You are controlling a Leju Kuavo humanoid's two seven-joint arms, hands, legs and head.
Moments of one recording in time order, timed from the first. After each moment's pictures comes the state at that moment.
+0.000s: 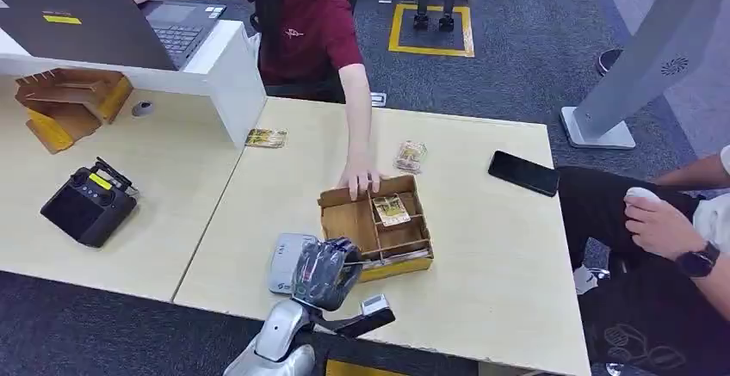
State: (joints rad) left arm -0.23 -0.24 -0.50 -0.87 -1.29 0.69 -0.10; right arm -0.06 0.13 -0.79 -0.20 1.57 -0.29 0.14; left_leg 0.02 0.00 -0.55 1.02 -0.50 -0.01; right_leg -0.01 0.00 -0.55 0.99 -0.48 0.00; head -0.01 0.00
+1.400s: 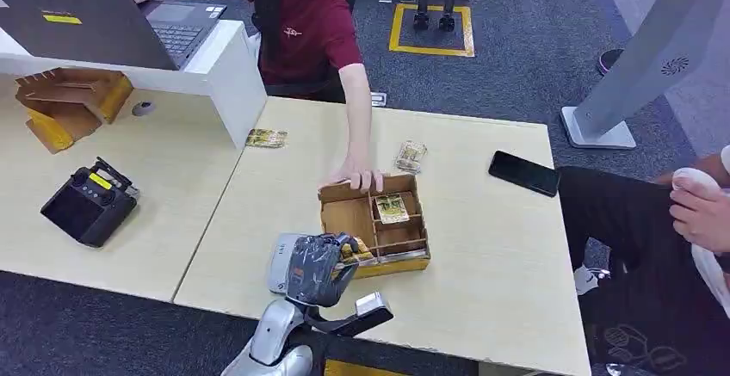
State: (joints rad) left arm -0.18 -0.20 -0.56 -1.09 -1.19 0.68 -0.13; right arm -0.06 0.13 -0.80 -0.20 1.56 -0.30 0.14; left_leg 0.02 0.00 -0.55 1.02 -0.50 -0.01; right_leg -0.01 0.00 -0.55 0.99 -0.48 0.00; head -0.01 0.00
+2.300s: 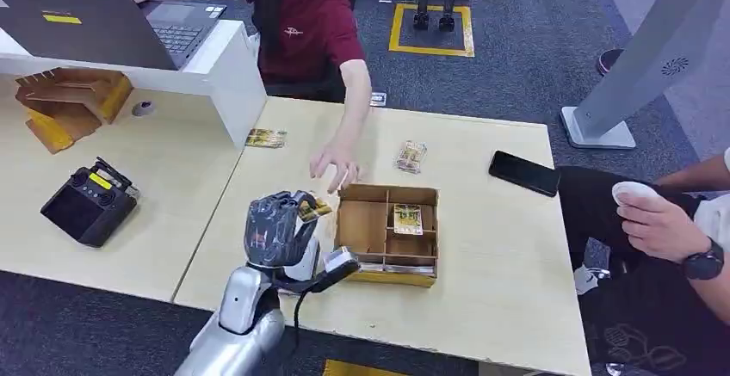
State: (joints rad) left arm -0.24 -0.14 -0.40 -1.21 -1.37 0.69 -0.02; right arm -0.06 0.14 -0.81 -0.20 1.57 -0.30 0.13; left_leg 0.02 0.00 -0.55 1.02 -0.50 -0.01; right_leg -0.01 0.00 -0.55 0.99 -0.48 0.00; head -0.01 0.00
